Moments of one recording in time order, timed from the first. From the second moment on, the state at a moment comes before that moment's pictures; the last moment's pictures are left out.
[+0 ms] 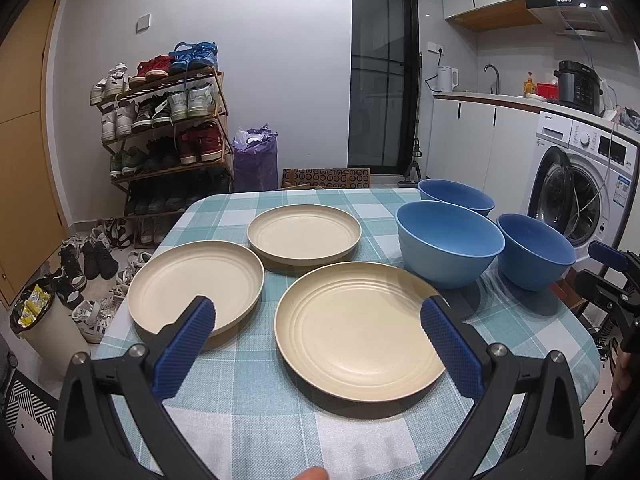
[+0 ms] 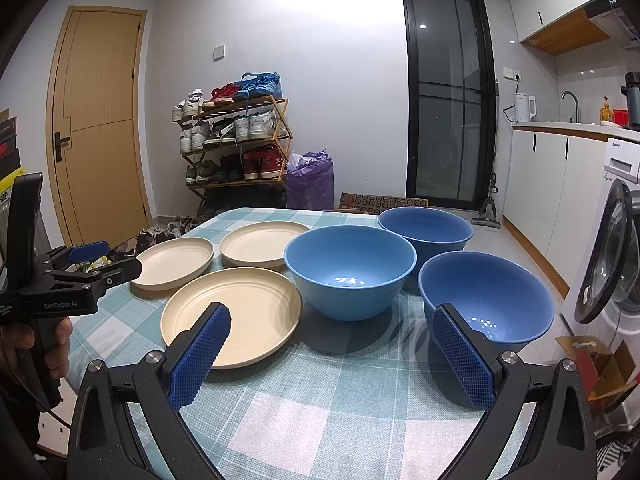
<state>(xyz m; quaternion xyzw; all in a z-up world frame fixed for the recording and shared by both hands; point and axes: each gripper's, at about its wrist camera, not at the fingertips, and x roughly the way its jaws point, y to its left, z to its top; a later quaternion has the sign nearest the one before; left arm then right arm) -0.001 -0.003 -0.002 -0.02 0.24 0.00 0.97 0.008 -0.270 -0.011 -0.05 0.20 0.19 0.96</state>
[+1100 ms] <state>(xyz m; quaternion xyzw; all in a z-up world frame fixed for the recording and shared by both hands) 0.000 -0.002 -0.001 -0.02 0.24 0.00 0.97 0.008 -0.271 -0.010 -0.05 0.20 0.19 0.96</state>
